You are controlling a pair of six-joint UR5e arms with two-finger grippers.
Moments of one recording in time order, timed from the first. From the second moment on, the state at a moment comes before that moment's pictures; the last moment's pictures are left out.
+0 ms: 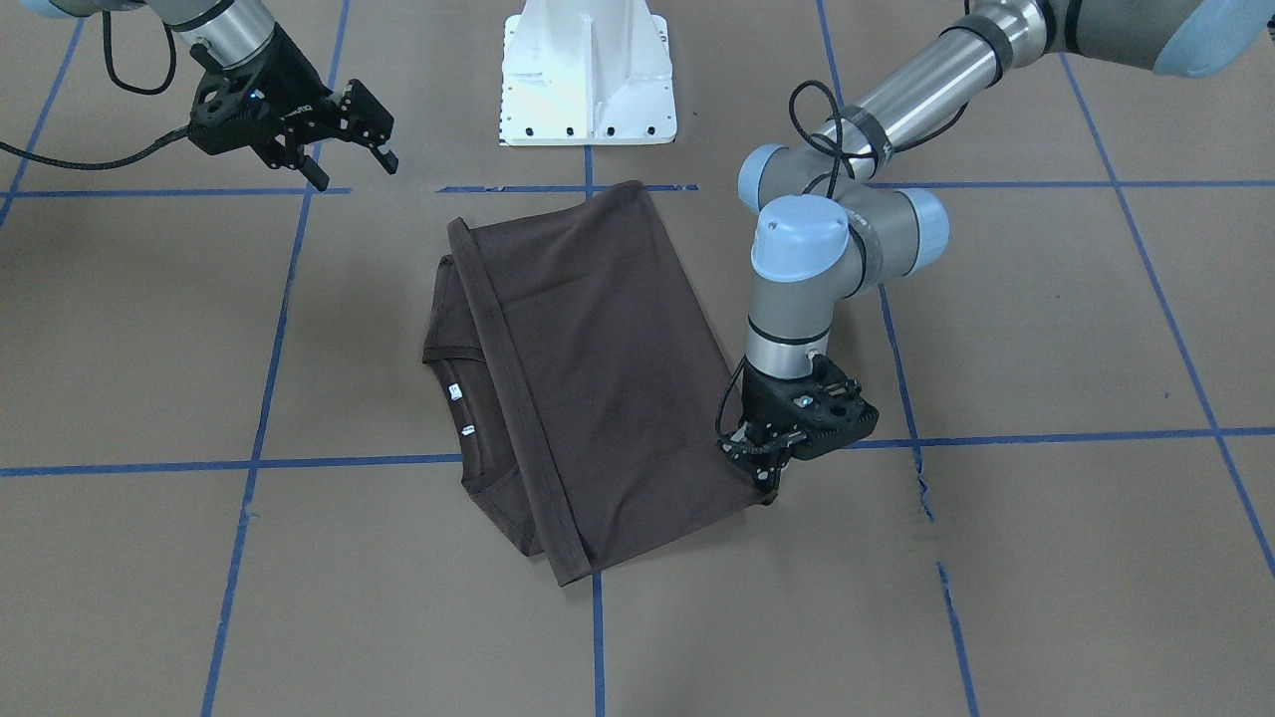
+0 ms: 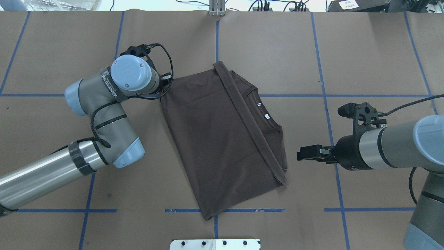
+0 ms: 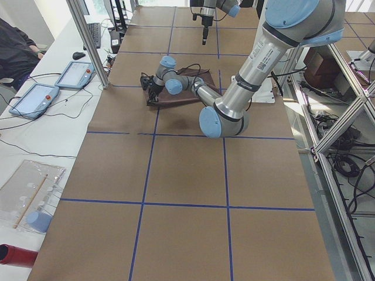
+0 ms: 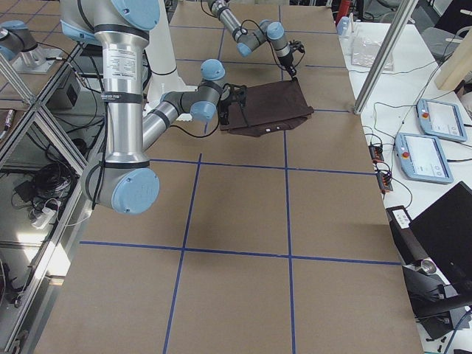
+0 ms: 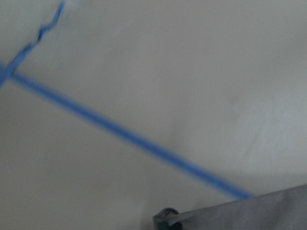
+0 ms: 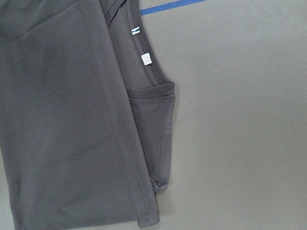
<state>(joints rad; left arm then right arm) -0.70 -2.34 -1.21 -2.06 -1.57 -1.46 0.54 -1.58 2.22 -1.12 1.92 1.37</state>
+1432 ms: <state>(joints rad) -0.80 -2.32 -1.27 -2.09 -1.74 -1.20 0.56 -1.26 1.96 -1.34 1.91 1.32</state>
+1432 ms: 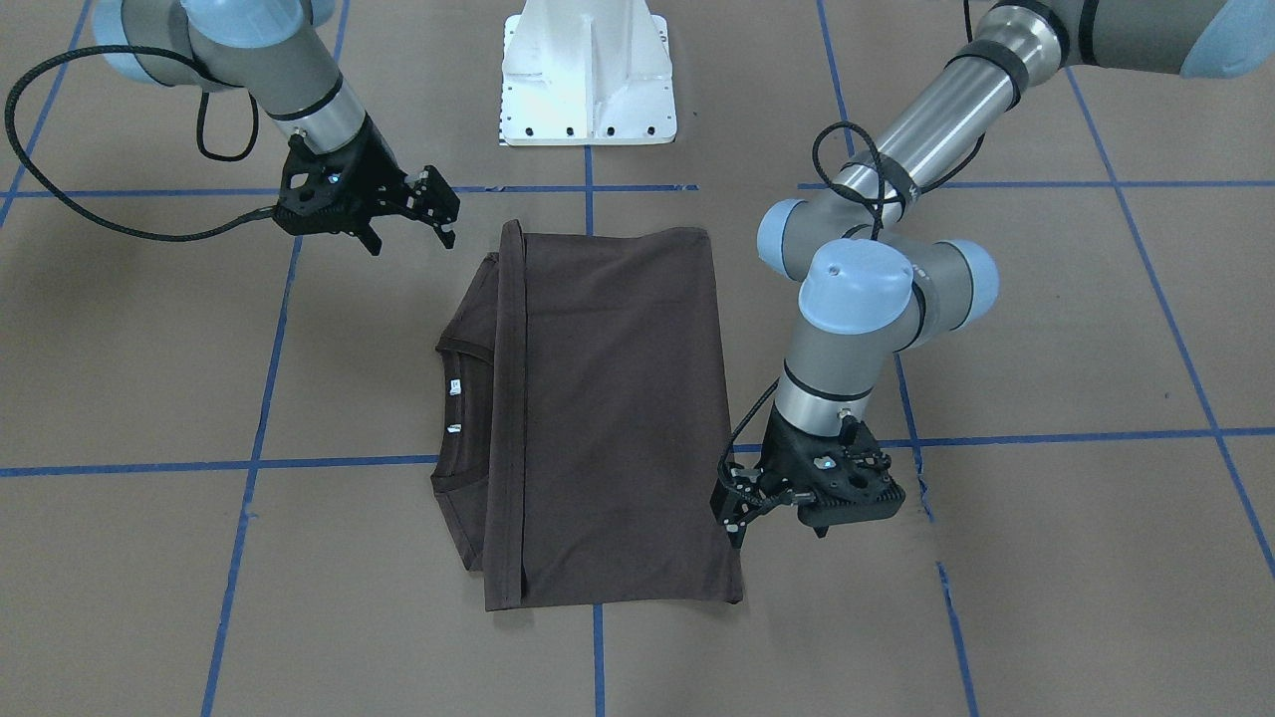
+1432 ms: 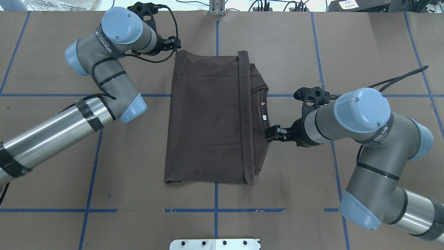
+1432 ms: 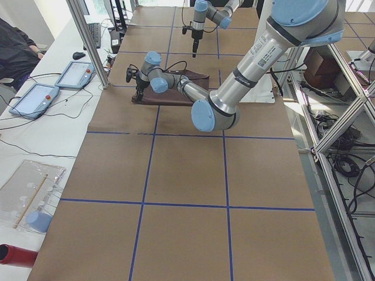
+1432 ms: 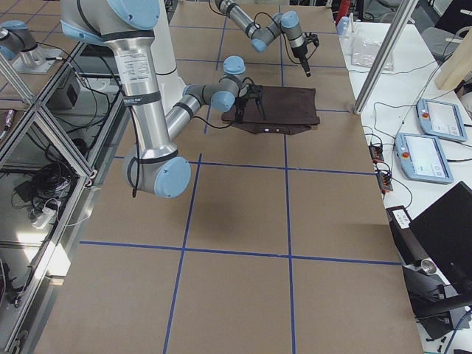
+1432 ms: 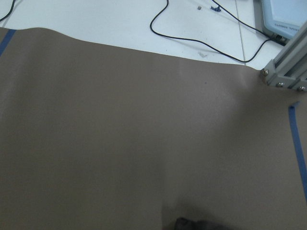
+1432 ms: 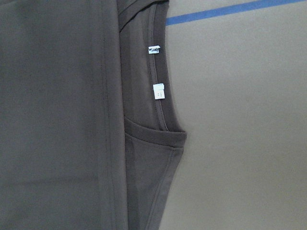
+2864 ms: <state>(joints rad) -0.78 -2.15 -1.66 -1.95 -1.81 -1.21 0.37 -0.95 1.73 -1.76 1.85 1.23</state>
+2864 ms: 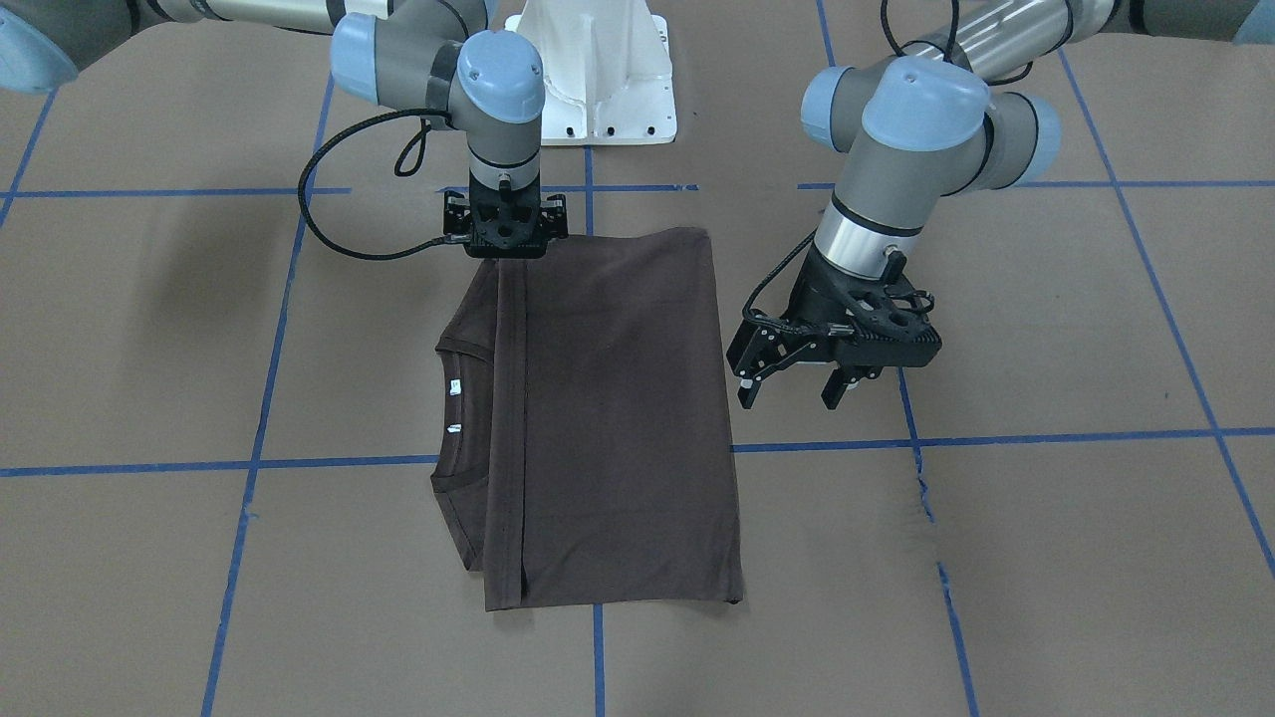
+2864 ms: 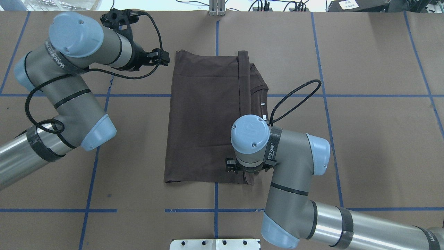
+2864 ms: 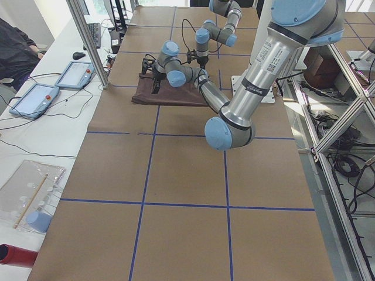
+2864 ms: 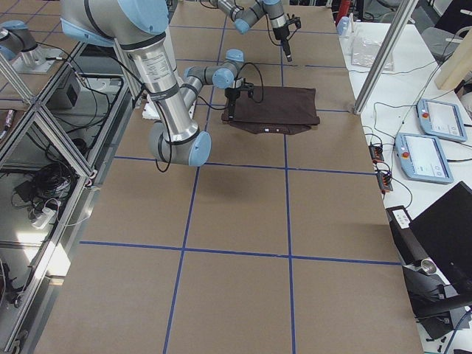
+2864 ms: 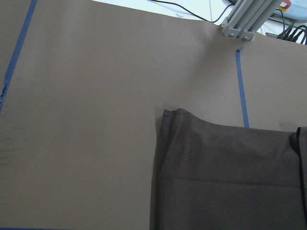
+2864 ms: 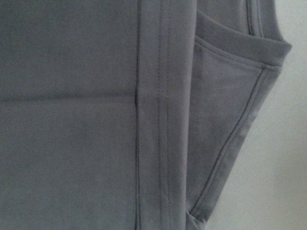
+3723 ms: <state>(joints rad) -0.78 -2.15 -1.65 -1.95 -1.82 -1.21 0.36 -0.99 1.72 -1.77 1.85 1.23</state>
